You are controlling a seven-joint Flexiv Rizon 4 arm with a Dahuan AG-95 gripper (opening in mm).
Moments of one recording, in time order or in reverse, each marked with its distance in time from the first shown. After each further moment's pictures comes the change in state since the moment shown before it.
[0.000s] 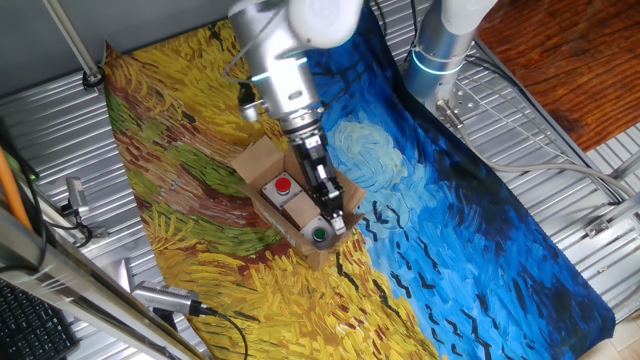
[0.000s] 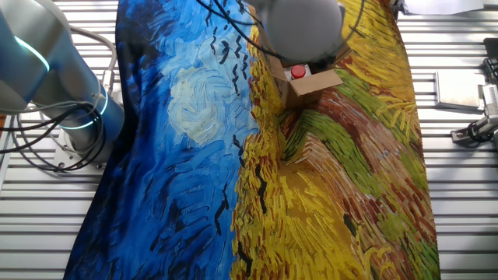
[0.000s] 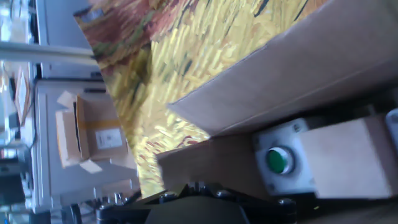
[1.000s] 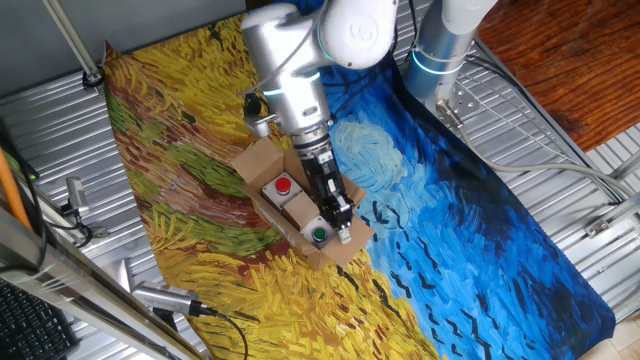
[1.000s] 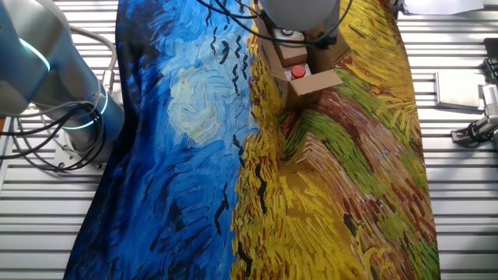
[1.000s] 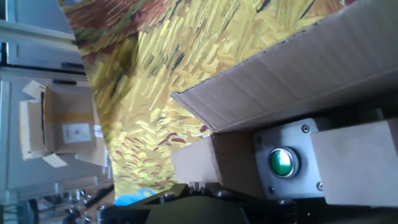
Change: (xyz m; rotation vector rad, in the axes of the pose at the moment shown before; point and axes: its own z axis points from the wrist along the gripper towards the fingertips) arm 0.000 -0.010 0.025 0.107 0.009 -0.116
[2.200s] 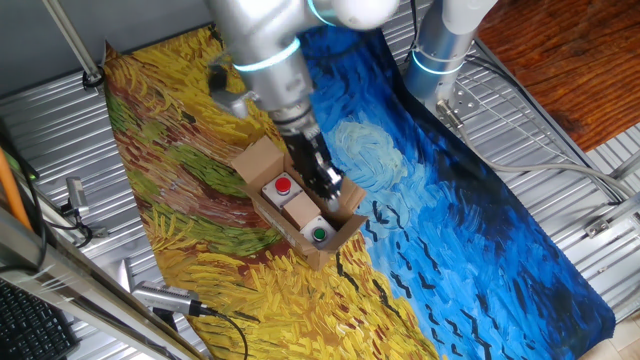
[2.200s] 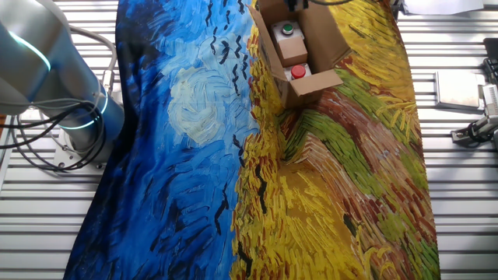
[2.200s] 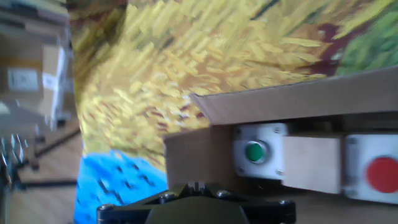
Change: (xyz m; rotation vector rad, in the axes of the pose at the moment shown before) arm -0.005 -0.005 -0.094 0.215 0.188 -0.203
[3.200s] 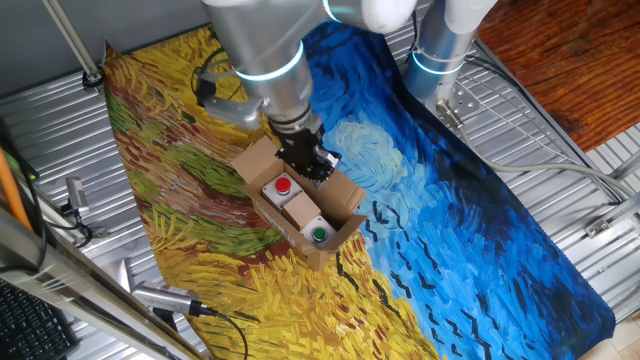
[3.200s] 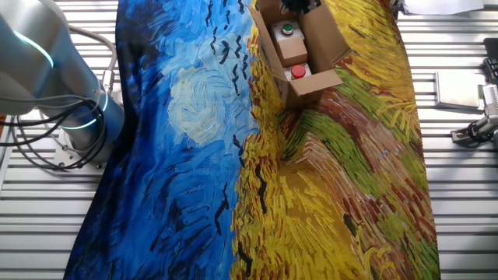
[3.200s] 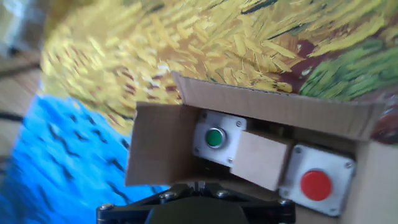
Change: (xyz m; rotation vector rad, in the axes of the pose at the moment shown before) arm 0.009 -0.025 -0.016 0.306 0.129 -0.248
